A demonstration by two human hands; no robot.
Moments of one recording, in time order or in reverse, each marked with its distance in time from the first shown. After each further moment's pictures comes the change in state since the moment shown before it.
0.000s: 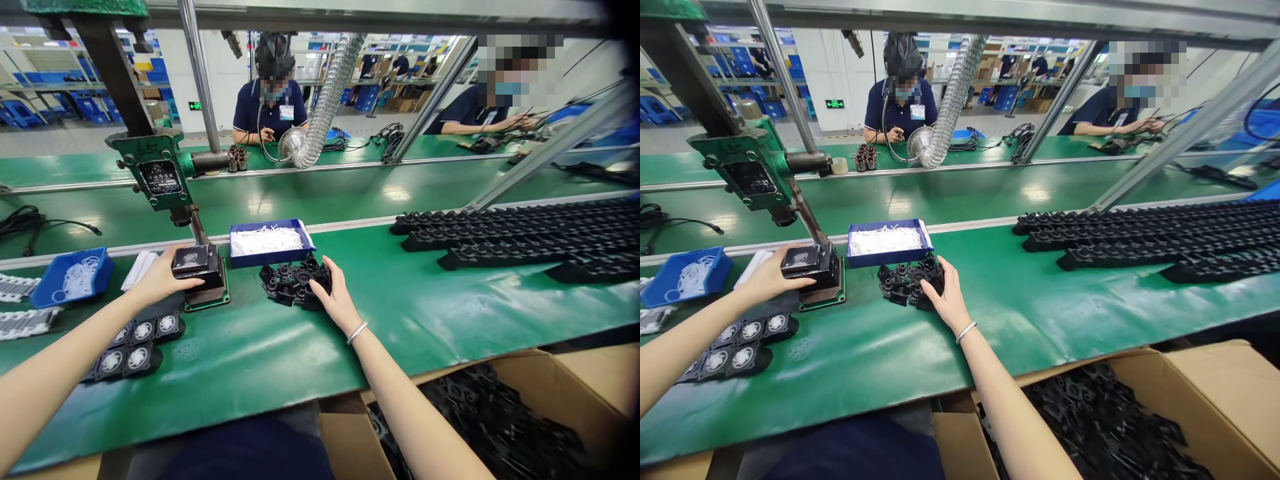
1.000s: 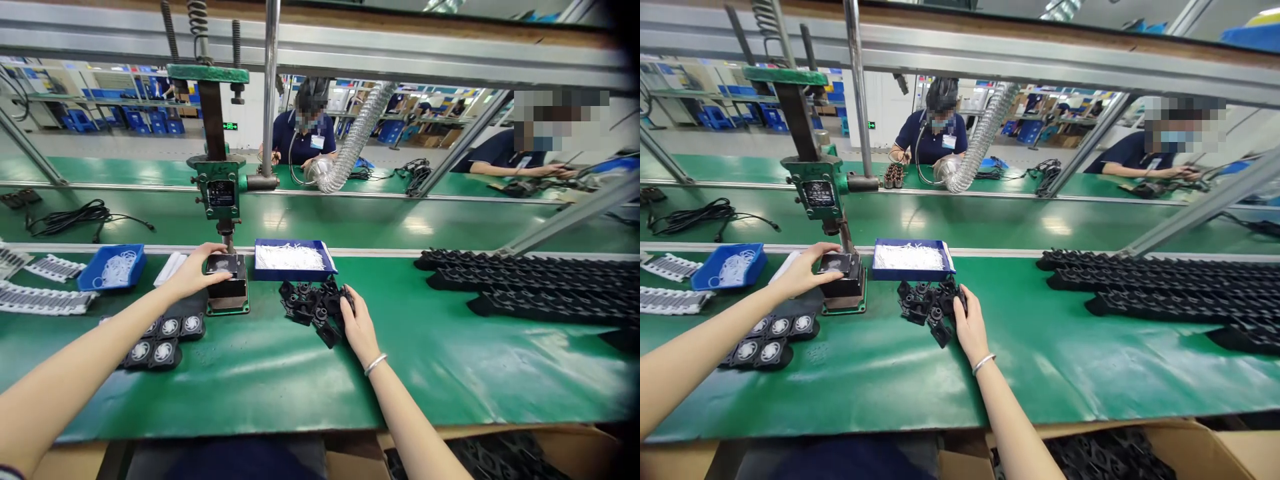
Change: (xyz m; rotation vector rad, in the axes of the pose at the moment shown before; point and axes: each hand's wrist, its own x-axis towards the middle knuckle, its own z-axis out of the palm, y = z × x) left_hand 0.000 0.003 -0.004 -0.099 0.098 0.168; right_hand -0.001 0.017 0.011 0.025 0.091 0.102
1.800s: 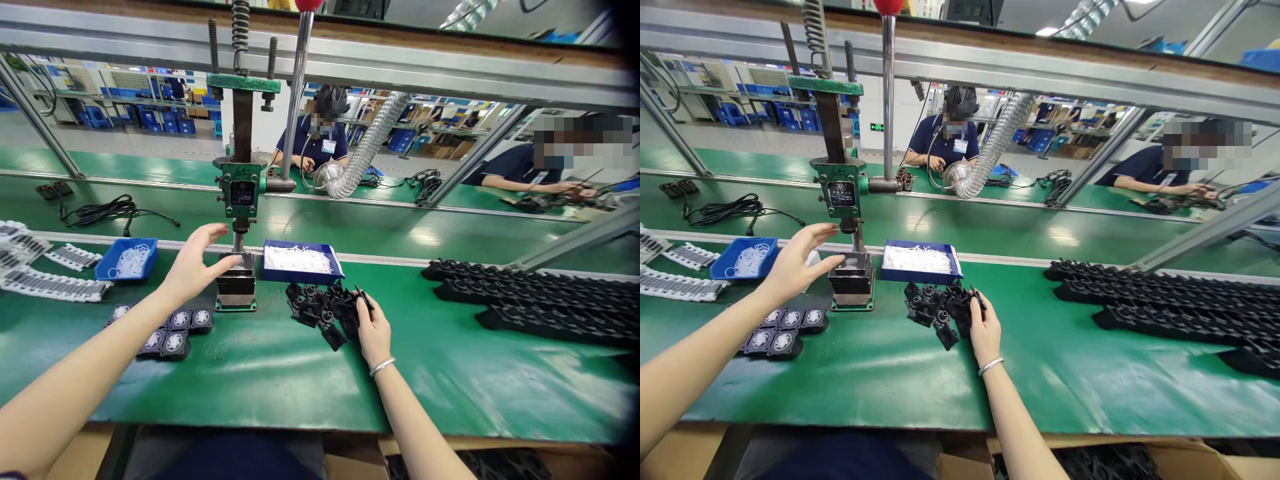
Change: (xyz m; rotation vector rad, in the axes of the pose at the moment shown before) left_hand -0.017 0.060 -0.029 -0.108 0.311 0.064; right_hand 0.004 -0.003 -0.002 0.147 0.207 0.071
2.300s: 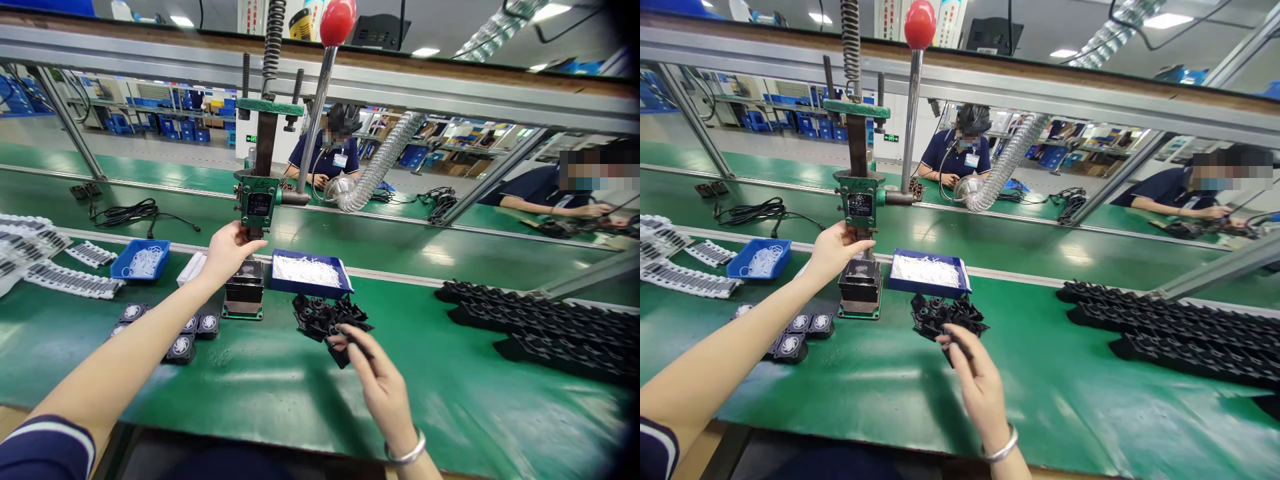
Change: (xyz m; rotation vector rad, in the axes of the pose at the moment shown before) left_hand 0.039 0.000 0.035 -0.399 0.132 -0.234; right_hand -0.069 -0.089 -0.017 0.139 -0.444 -0.197
